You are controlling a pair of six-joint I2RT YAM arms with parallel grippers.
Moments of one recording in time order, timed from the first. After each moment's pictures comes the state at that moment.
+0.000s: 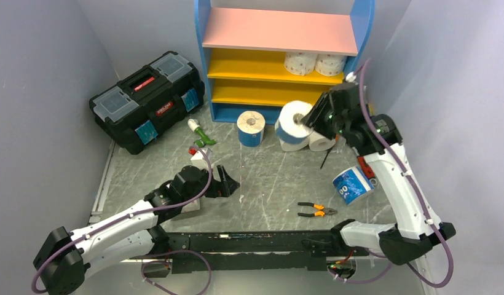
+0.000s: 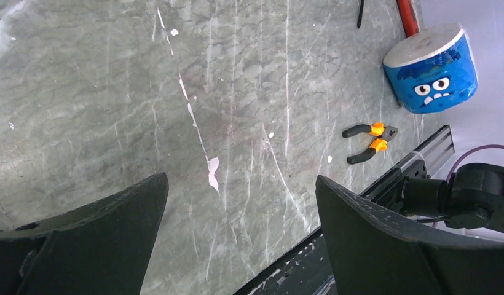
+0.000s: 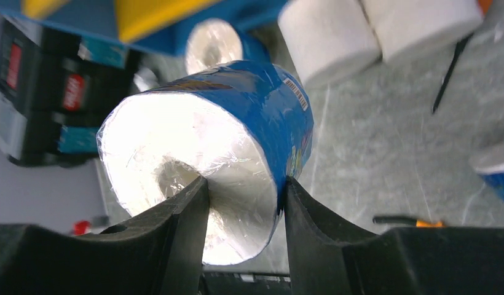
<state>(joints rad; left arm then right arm) -0.82 0.85 0.40 -0.01 -0.04 -0.77 0.47 1.20 1.56 -1.07 0.18 0.84</state>
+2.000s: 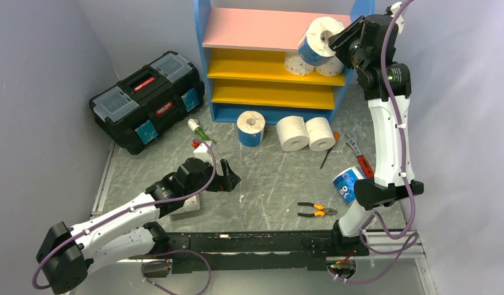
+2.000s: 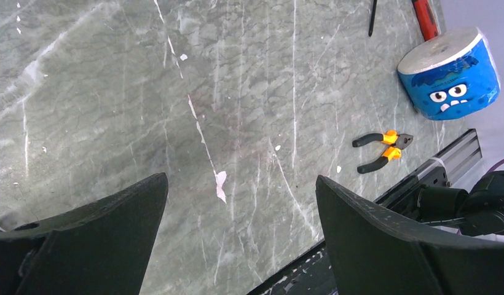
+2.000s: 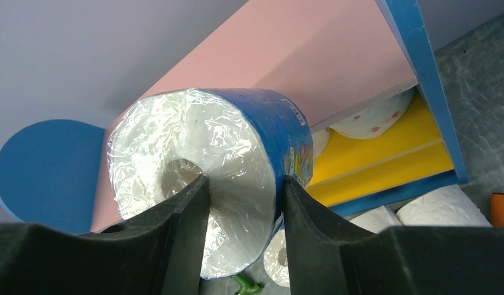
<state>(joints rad) -0.82 0.91 0.53 -0.12 -0.08 -0.70 0.16 1.68 2.34 -0.90 0.20 0.78</state>
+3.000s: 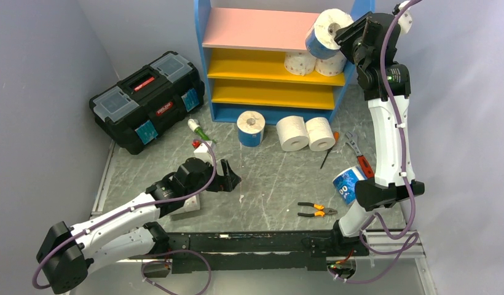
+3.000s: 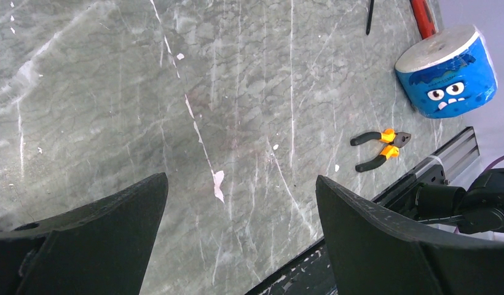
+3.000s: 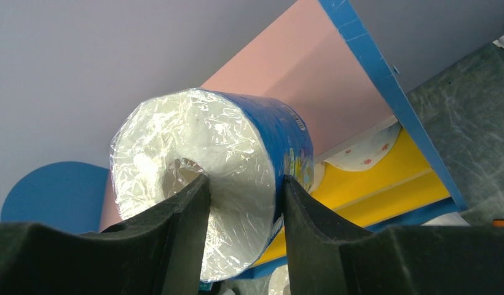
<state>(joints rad) -0.82 0.91 0.53 -0.11 -0.08 -0.70 0.15 1.67 2.30 -0.79 0.29 0.79</state>
